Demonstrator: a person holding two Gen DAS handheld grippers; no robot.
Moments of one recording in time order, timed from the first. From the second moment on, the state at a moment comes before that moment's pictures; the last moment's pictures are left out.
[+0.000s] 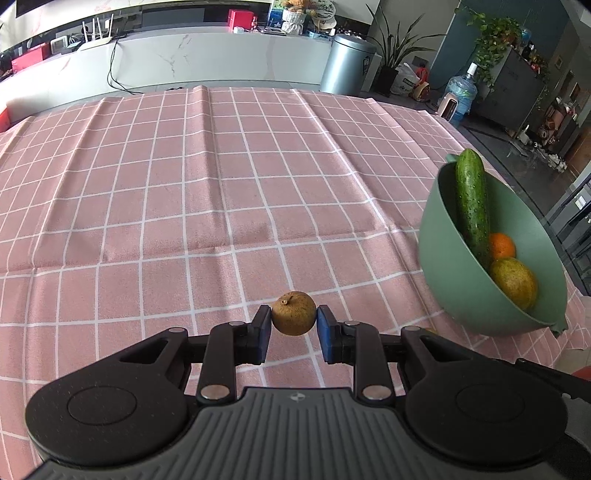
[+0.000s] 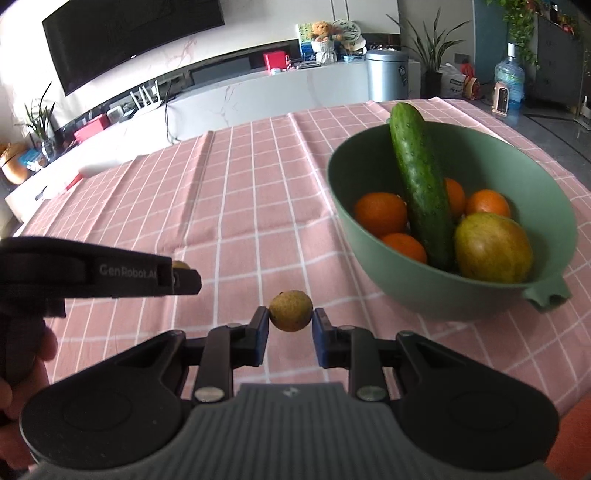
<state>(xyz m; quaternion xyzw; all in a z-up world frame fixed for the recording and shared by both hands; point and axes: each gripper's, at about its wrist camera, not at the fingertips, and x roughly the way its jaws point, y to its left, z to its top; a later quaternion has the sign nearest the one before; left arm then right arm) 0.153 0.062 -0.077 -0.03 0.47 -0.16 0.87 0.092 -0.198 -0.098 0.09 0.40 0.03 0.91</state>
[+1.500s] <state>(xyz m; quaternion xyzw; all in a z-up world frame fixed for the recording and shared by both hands) 0.135 0.030 -0.046 -0.01 0.45 -0.20 0.87 0.075 -0.234 -0.063 0.10 0.38 0.08 0.91</state>
